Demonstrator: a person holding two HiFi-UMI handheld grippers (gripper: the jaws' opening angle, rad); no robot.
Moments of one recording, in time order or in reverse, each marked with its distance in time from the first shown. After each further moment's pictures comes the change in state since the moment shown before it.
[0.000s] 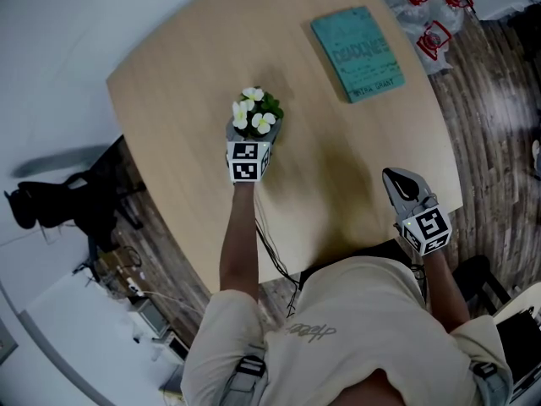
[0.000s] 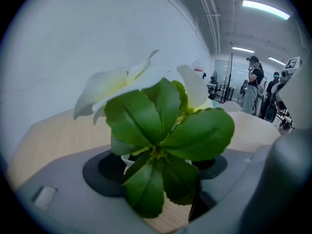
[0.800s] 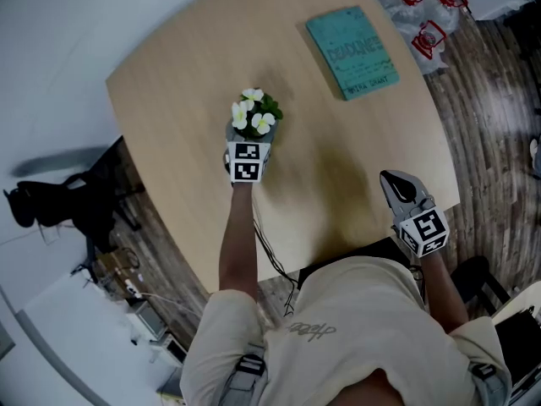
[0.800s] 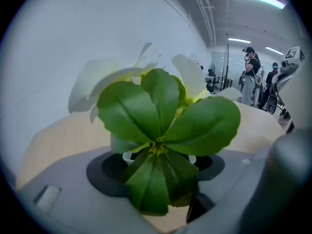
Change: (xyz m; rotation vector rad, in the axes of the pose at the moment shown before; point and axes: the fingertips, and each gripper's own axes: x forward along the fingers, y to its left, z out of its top) left arm -0.007 -0.009 -0.003 0.090 0.042 0.029; right arm -0.014 0.006 -0.008 0.007 -0.006 -0.001
